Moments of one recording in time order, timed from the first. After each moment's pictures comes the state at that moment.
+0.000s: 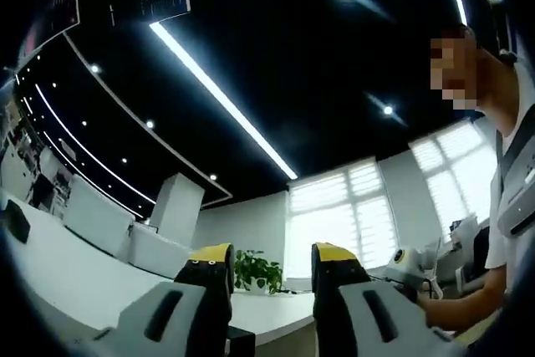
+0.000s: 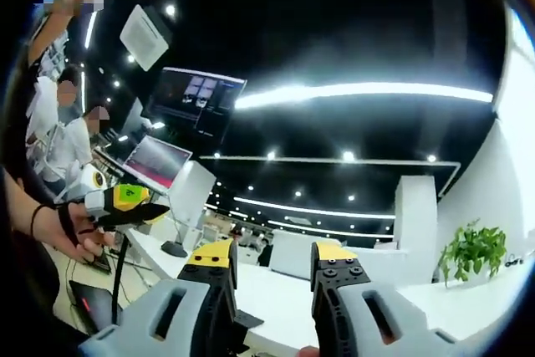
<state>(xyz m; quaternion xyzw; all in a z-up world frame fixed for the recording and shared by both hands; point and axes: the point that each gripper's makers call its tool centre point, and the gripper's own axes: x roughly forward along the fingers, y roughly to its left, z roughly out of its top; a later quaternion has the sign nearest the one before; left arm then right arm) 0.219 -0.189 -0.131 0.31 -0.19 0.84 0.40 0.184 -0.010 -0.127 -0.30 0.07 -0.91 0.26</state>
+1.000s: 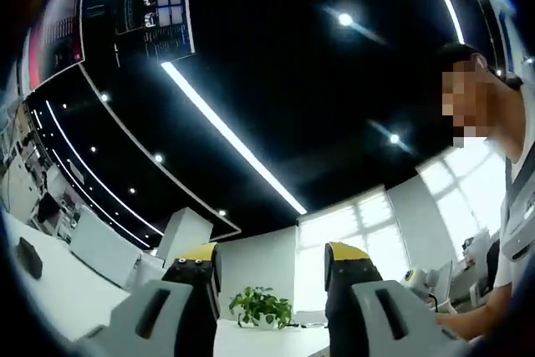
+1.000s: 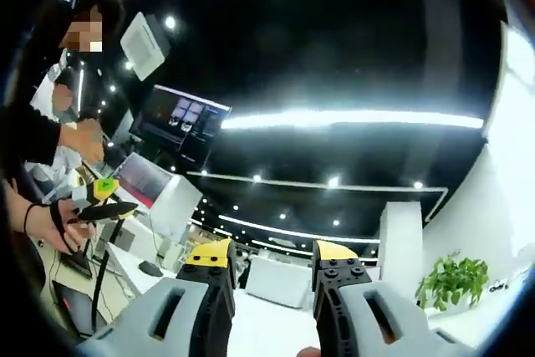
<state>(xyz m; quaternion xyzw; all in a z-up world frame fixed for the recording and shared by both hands) 0.245 -0.232 -0.076 0.38 -0.22 0.82 0.37 0.211 0.054 -0.055 -0.37 0.06 -0.90 0.22</state>
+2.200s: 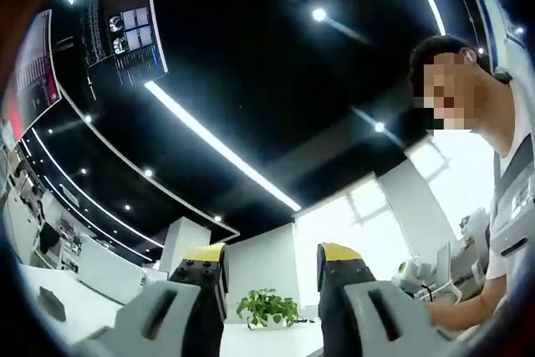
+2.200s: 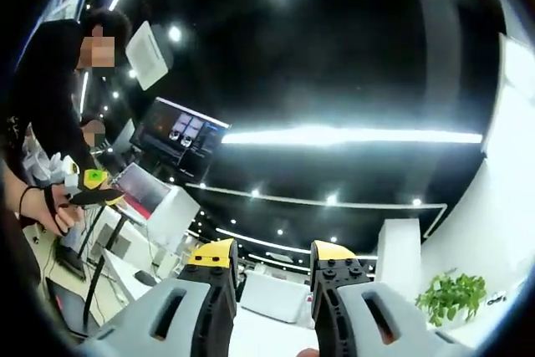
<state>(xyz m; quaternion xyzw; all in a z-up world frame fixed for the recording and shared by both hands) 0.289 -0.244 -0.064 0.40 -0.16 0.82 0.37 0.227 0.057 -0.044 -0.40 0.08 -0.88 0.22</state>
